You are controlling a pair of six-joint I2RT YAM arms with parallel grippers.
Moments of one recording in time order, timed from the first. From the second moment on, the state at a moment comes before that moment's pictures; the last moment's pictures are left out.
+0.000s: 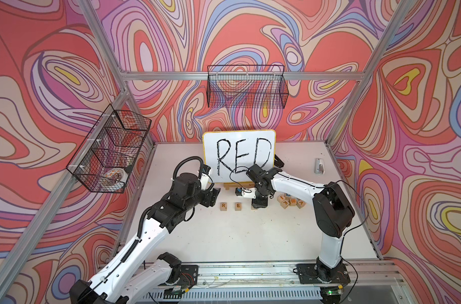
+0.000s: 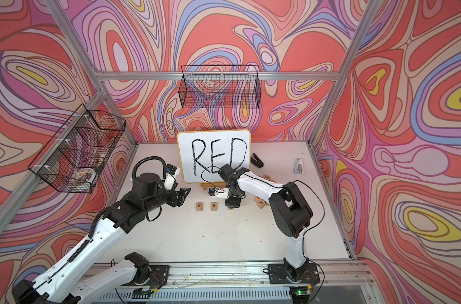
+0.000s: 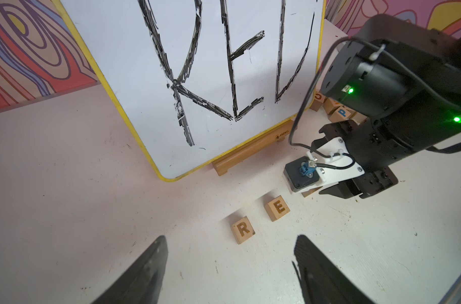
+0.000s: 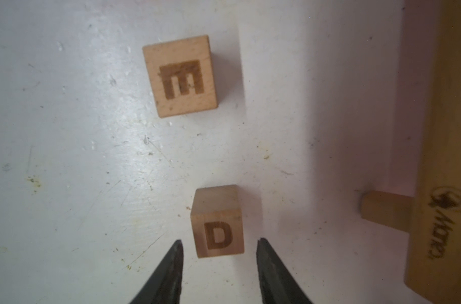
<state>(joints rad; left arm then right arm) -0.49 0.94 0.88 -0.51 0.03 -0.07 0.65 1.92 1.41 -0.90 -0.09 -0.78</state>
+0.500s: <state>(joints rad) -0.49 0.94 0.88 -0.51 0.03 -0.07 0.64 1.96 1.41 -0.90 -0.09 -0.78</state>
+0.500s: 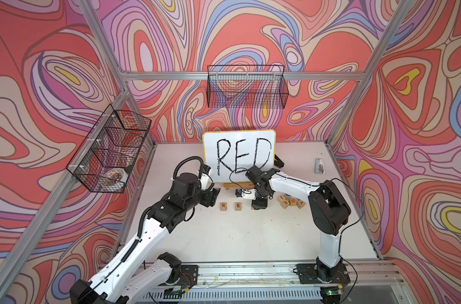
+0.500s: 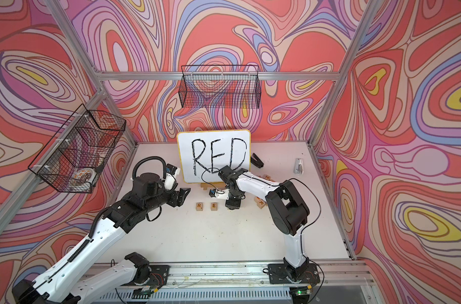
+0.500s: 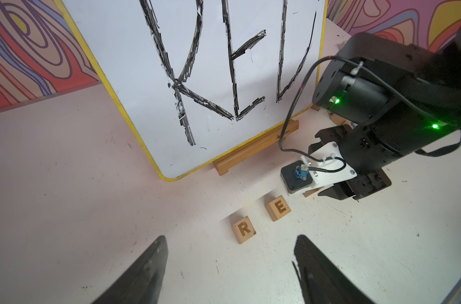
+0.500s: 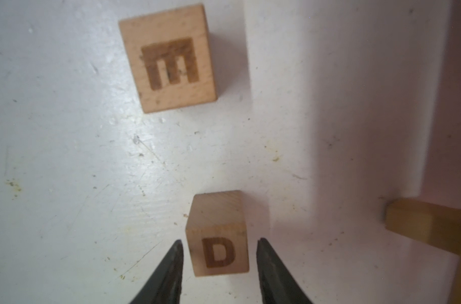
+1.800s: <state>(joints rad) -0.49 0.94 0.88 -0.51 0.03 -0.07 0.67 1.94 1.46 -0.95 -0.06 -0.46</state>
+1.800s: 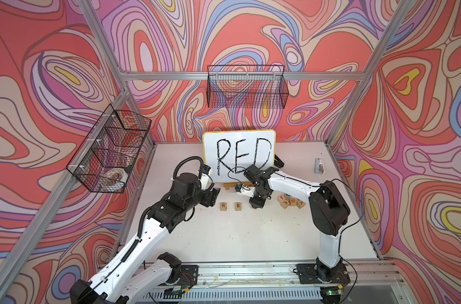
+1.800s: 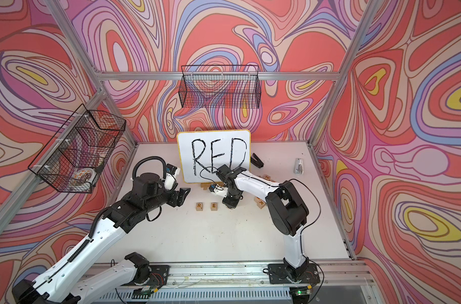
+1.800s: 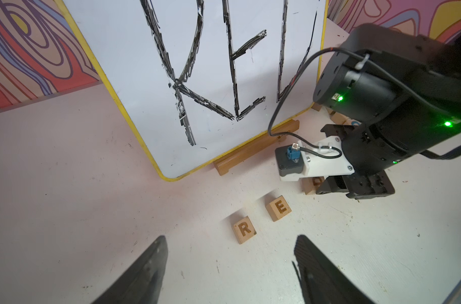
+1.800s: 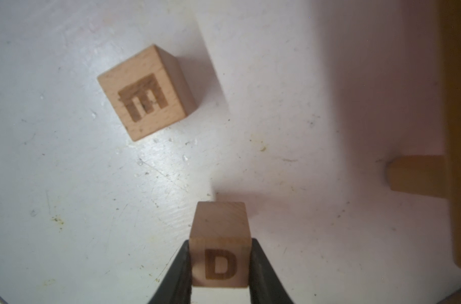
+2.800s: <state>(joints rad) -0.49 0.94 0.88 -0.51 0.03 -0.07 0.75 1.90 1.46 -0.99 0.09 0.38</state>
